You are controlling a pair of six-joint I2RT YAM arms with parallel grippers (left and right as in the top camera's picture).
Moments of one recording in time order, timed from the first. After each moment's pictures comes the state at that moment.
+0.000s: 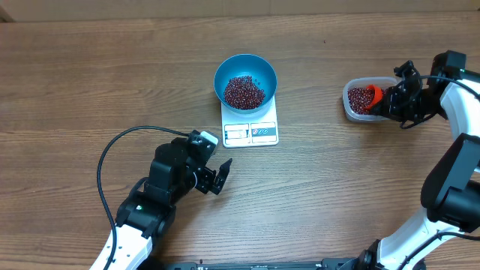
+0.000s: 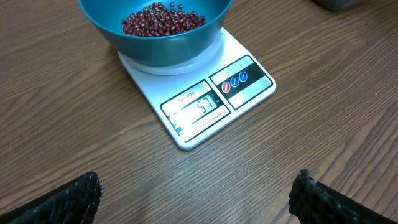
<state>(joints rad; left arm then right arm) -0.40 0.95 0.50 -0.19 0.15 0.08 -0.36 1.96 1.48 -0.98 -0.52 -0.21</state>
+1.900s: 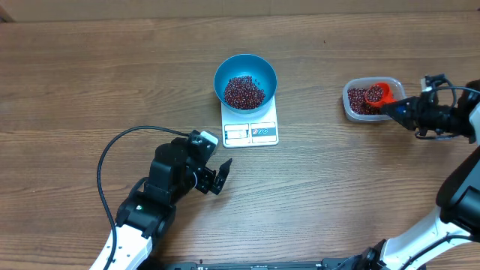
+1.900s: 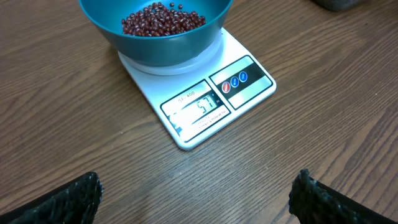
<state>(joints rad) -0.40 0.95 0.50 -0.19 0.15 0.08 -0.57 1.97 1.42 -1.05 -1.00 -0.24</state>
